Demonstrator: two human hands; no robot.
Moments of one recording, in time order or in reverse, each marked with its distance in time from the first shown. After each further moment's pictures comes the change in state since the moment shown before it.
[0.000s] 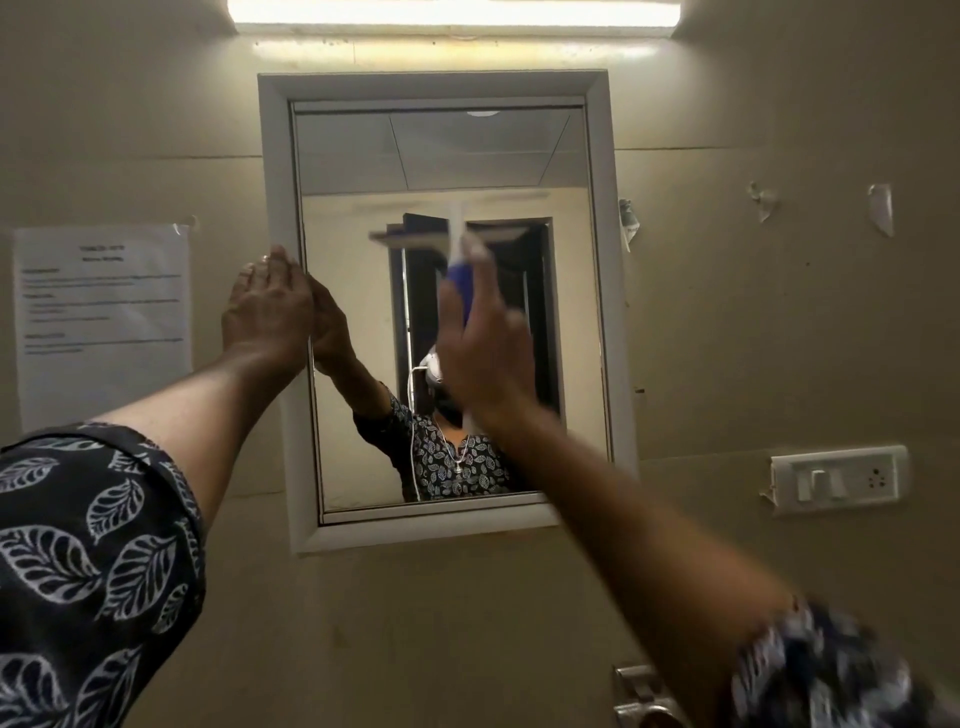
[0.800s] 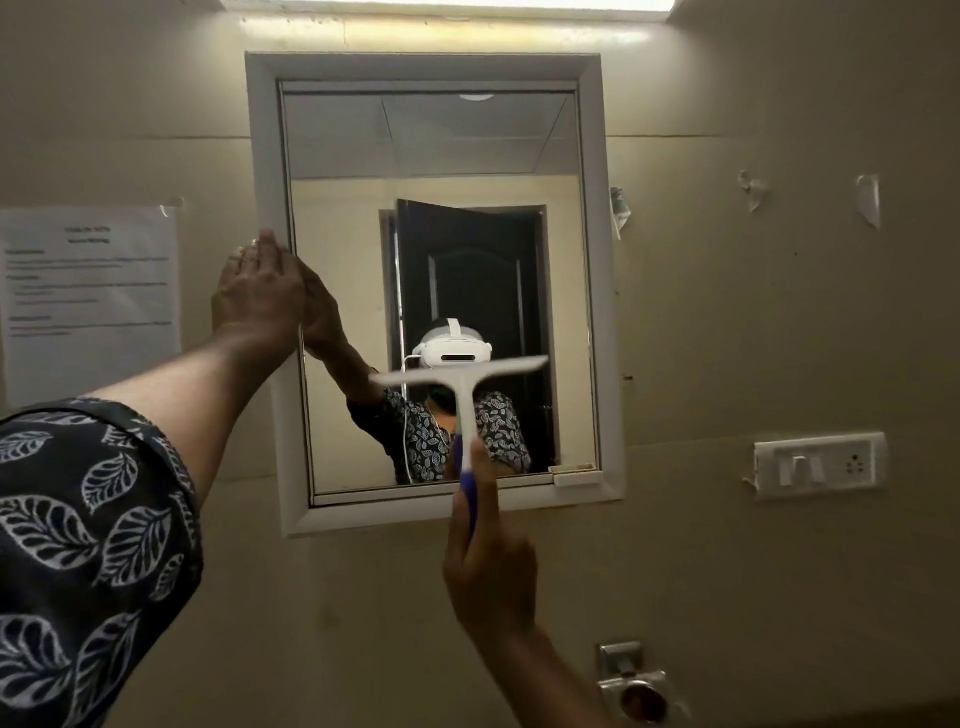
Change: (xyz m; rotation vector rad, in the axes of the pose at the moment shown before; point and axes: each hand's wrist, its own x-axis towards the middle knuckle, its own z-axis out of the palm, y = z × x) left_hand -0.002 0.003 -0.005 0.027 -0.005 0.006; right_hand -0.171 0.069 0.010 -0.110 -0.102 0.157
